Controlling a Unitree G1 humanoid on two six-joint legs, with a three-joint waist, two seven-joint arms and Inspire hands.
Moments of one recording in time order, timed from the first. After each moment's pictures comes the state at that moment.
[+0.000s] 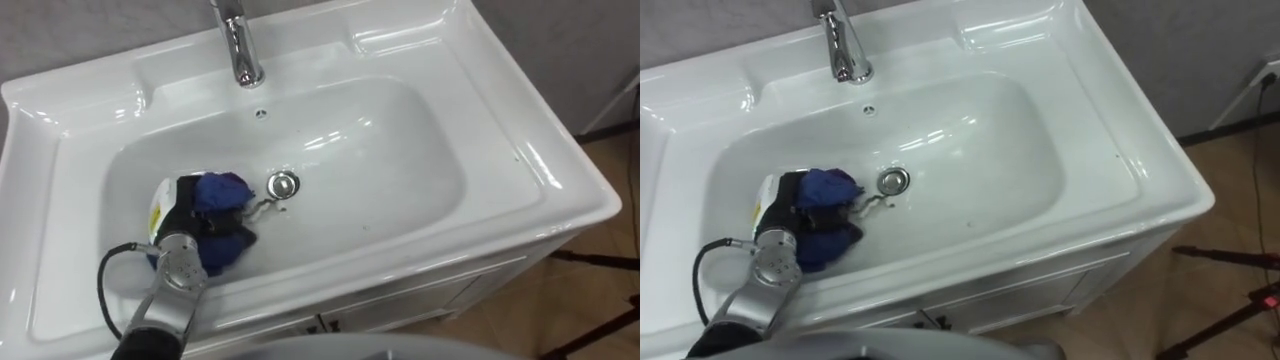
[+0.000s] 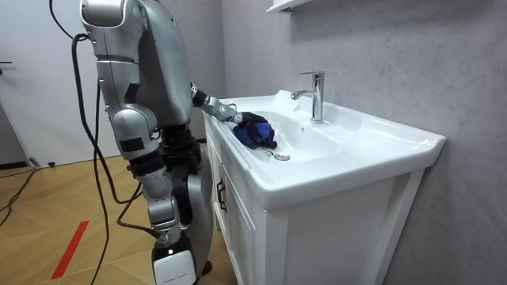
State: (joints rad) left arm 0.06 0.19 -0.10 0.60 0.28 0.04 0.28; right arm 0.12 -0.23 0.07 1.26 -0.22 0.17 -0.08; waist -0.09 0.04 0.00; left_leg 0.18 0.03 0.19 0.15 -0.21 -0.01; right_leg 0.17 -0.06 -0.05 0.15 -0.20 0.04
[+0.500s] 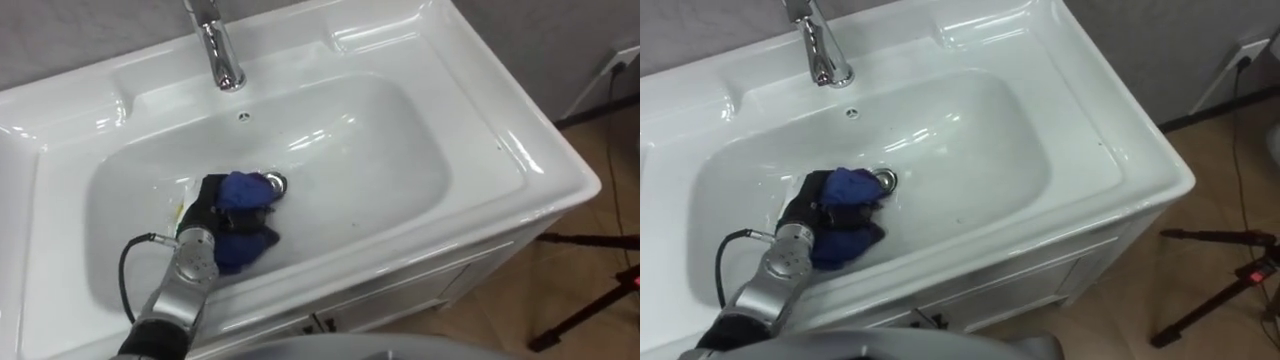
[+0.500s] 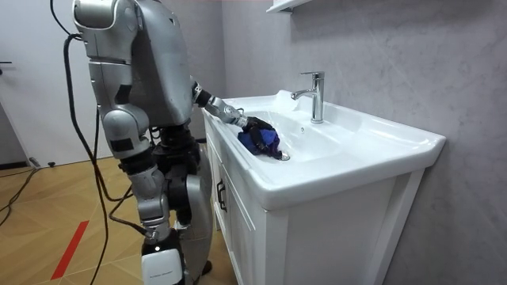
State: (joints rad) left arm 0.03 0.18 -0.18 0.60 0.25 0.06 0.18; right arm 0.17 -0.20 0.08 1.24 -0.16 0.18 -0.09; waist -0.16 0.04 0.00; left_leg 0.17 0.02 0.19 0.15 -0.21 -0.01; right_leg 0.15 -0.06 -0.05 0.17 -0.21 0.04
